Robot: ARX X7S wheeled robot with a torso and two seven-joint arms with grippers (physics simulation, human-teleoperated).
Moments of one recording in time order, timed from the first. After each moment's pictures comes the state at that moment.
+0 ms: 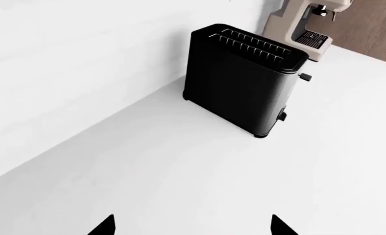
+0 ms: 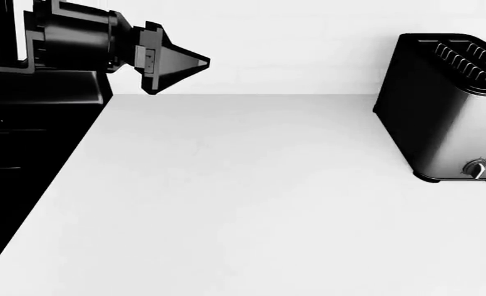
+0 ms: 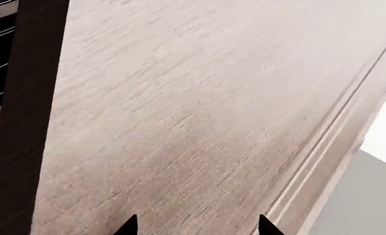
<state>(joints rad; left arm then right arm) -1.64 -0.44 0.40 -0.31 -0.63 -1.49 0.84 2.36 0.49 -0.69 0.32 0.62 0.61 -0.44</state>
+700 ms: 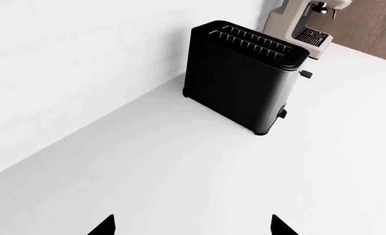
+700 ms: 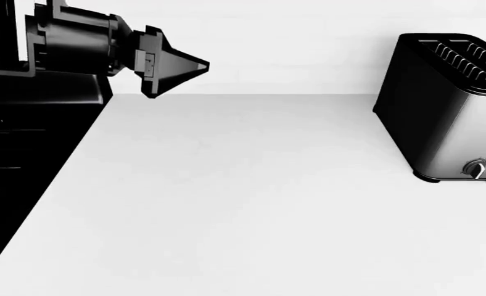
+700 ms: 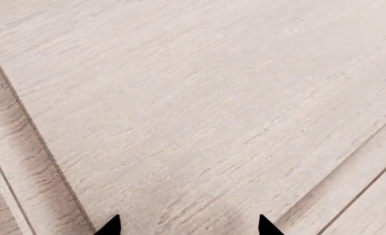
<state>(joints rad) -1.64 -0.45 0.42 -0.31 -0.67 -1.48 0.82 2.36 0.14 -0.38 0.99 0.05 0.24 -0.93</state>
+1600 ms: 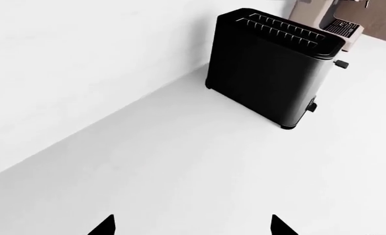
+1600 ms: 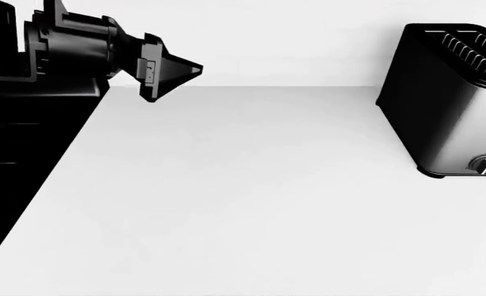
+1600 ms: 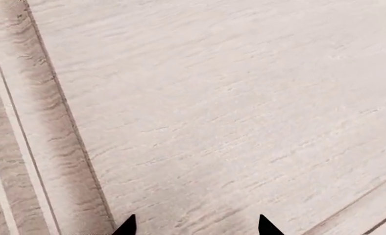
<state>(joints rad) -1.61 -0.48 0.45 -0.29 -0.68 -1.44 0.76 2.36 0.08 -0.35 0.80 -0.26 0.32 -0.99</state>
